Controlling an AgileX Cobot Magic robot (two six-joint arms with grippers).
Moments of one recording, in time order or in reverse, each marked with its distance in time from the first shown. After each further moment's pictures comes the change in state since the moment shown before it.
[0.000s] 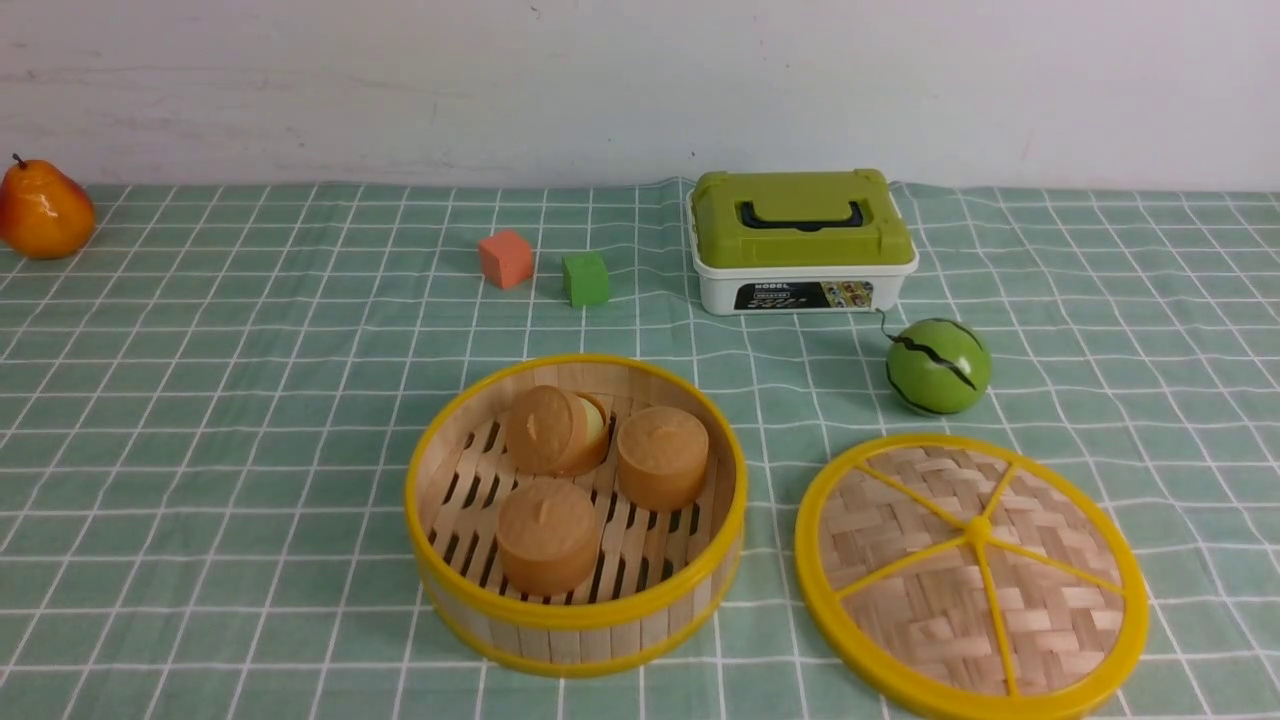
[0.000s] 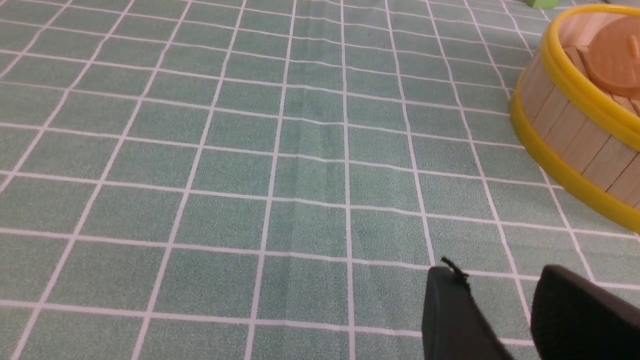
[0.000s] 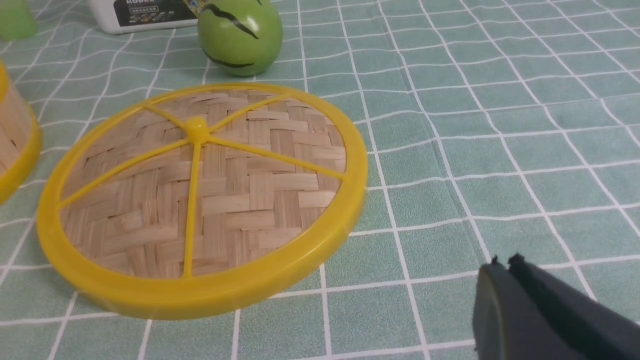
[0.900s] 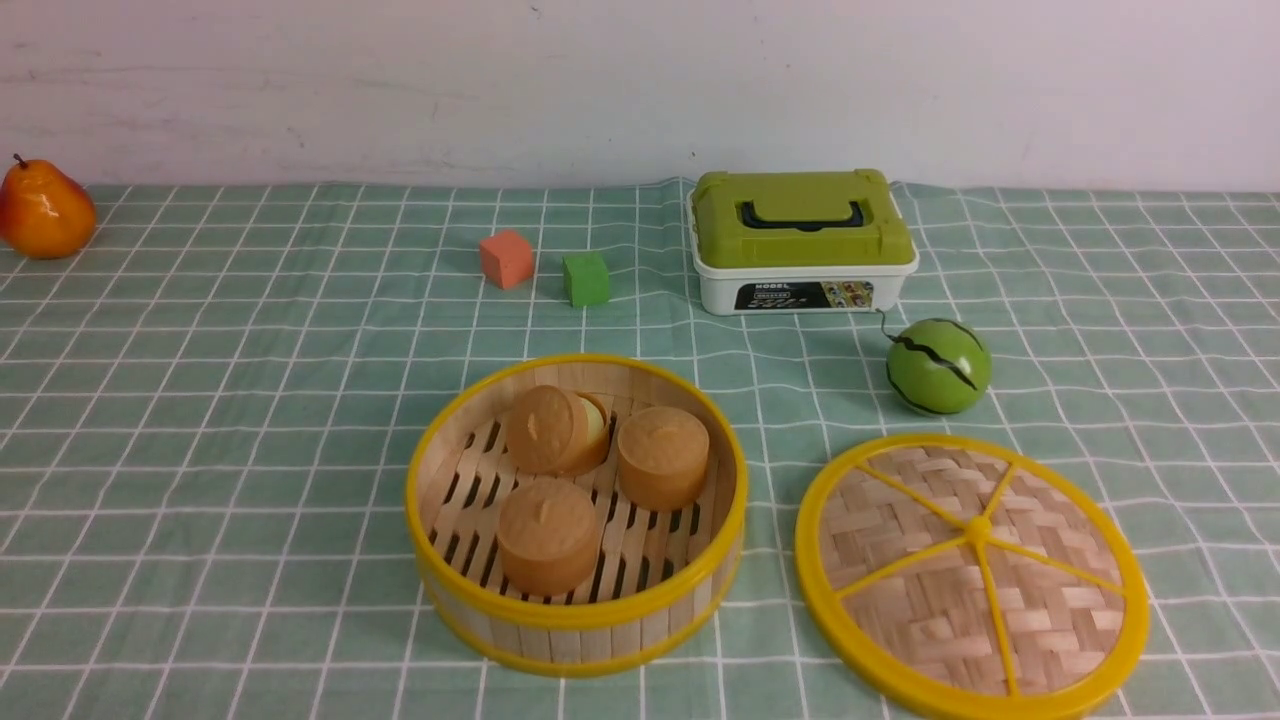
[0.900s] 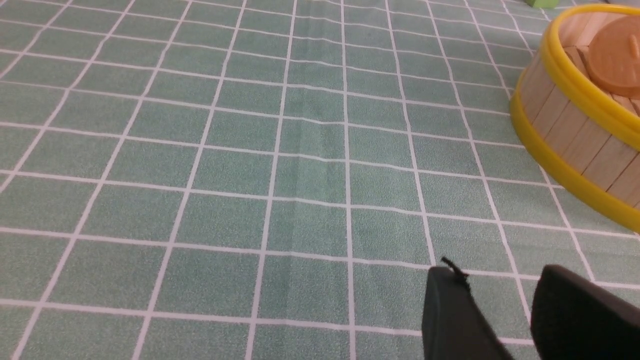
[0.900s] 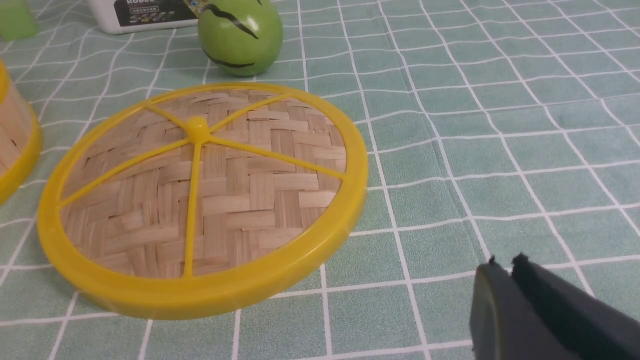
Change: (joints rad) right arm 0.000 0.000 0.000 0.000 0.000 0.000; left arm 0.000 0.000 0.000 0.000 0.000 0.000
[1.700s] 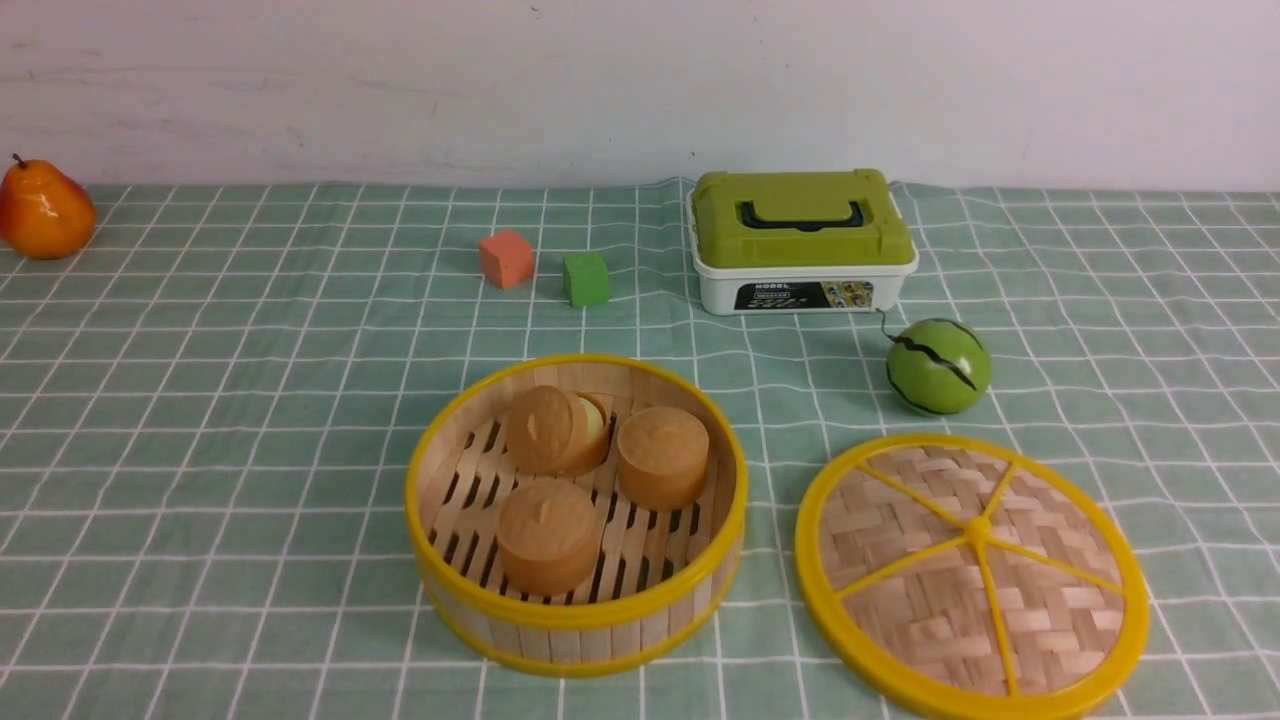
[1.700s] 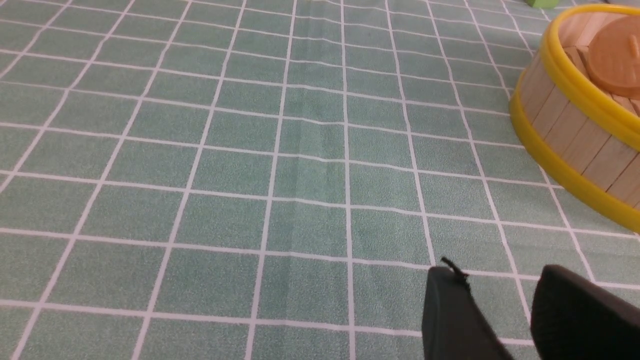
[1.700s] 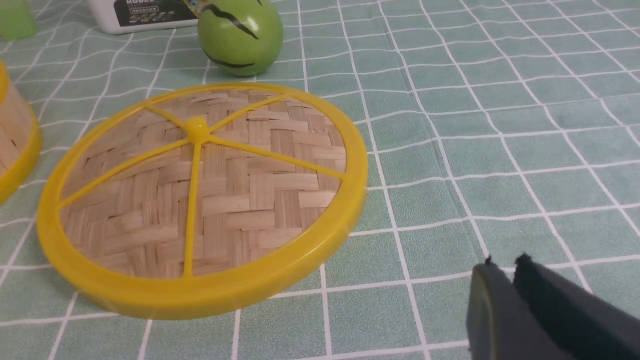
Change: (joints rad) right arm 0.000 0.000 0.000 0.000 0.000 0.000; left arm 0.000 0.000 0.000 0.000 0.000 0.000
